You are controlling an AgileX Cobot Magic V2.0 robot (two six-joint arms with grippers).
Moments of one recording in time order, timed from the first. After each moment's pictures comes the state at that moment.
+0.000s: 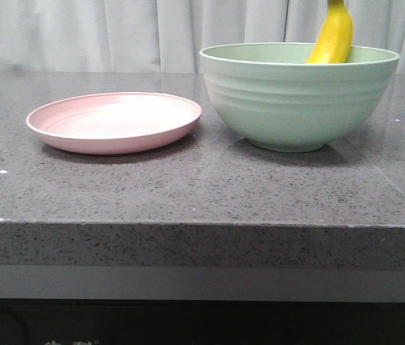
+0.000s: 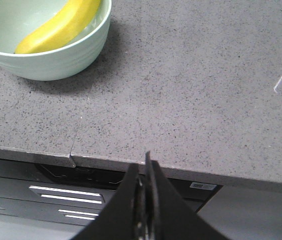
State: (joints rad) left arm -0.37 0.60 -0.86 0.12 0.90 -0.19; right arm 0.01 0.38 -0.86 0.05 1.12 -0.01
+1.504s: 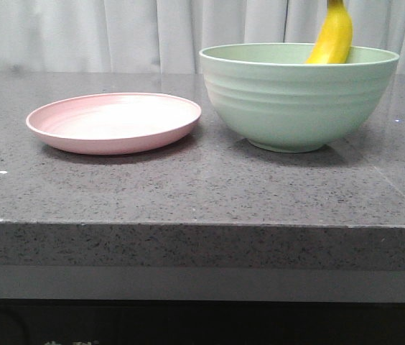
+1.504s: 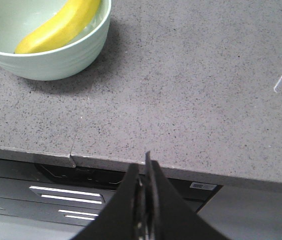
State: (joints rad) left arm 0.00 -0.01 0.00 -0.07 0.05 -0.07; right arm 0.01 0.38 -0.86 0.05 1.12 -0.01
